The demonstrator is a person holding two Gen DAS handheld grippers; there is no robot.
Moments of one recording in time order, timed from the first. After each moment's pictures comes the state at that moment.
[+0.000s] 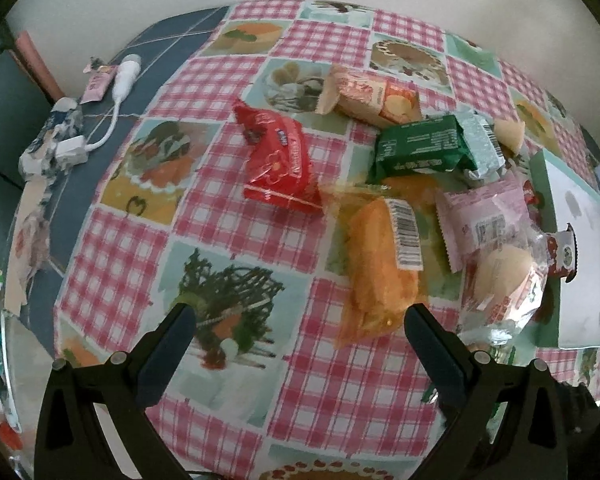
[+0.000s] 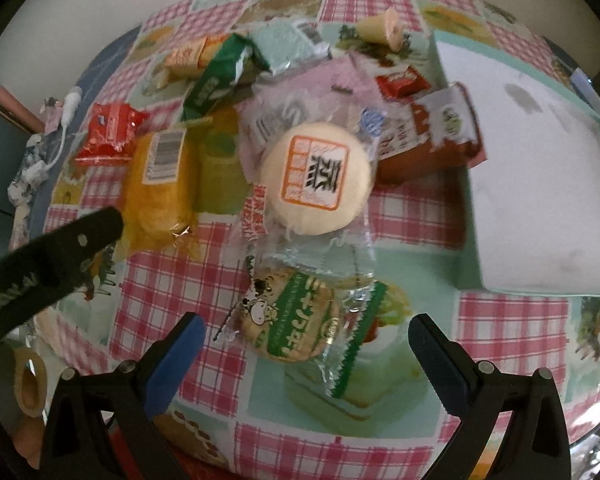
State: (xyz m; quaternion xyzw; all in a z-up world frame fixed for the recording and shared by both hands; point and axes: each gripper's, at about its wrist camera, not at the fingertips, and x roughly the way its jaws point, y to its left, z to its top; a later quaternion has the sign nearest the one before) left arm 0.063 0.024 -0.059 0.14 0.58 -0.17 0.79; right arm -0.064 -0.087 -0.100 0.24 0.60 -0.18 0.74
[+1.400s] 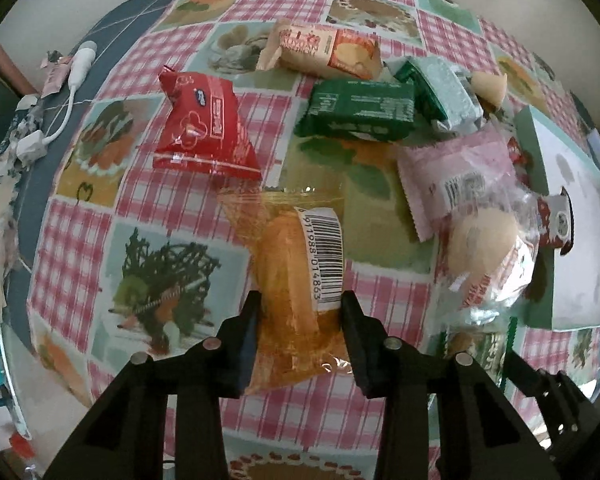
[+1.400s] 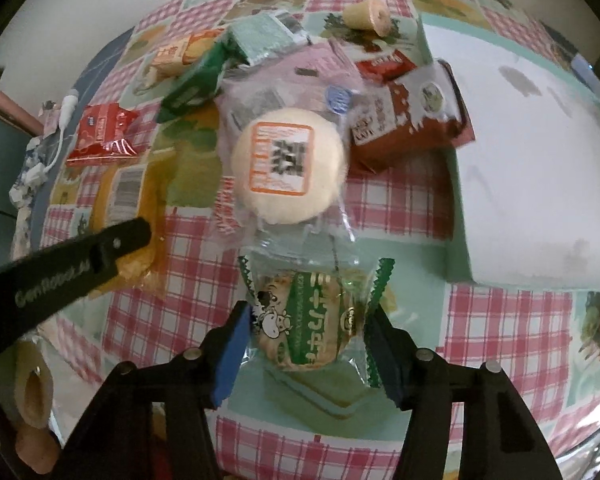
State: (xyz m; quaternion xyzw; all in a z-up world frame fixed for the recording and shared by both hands) left arm 0.033 -0.015 -0.083 0.16 0.62 -0.19 0.75; right arm -0.075 -0.109 -0.116 0.26 0.60 -0.18 0.74
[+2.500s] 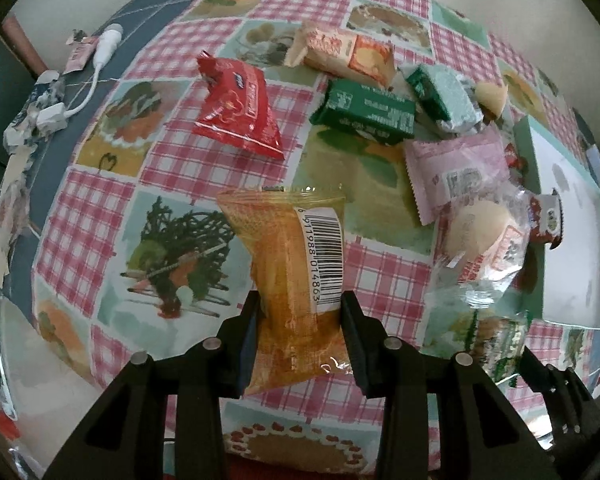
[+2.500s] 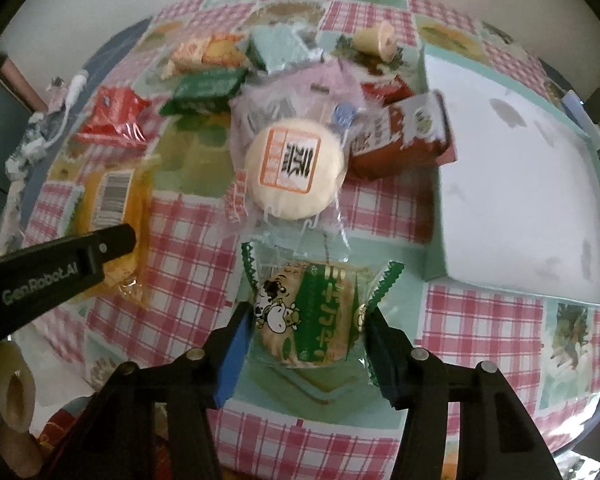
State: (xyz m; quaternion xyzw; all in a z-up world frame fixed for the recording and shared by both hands) left arm 0.018 0.019 -0.067 0.12 0.62 -0.17 0.75; right arm -0.087 -0.086 -0.083 0.19 0.59 -0.19 0.76
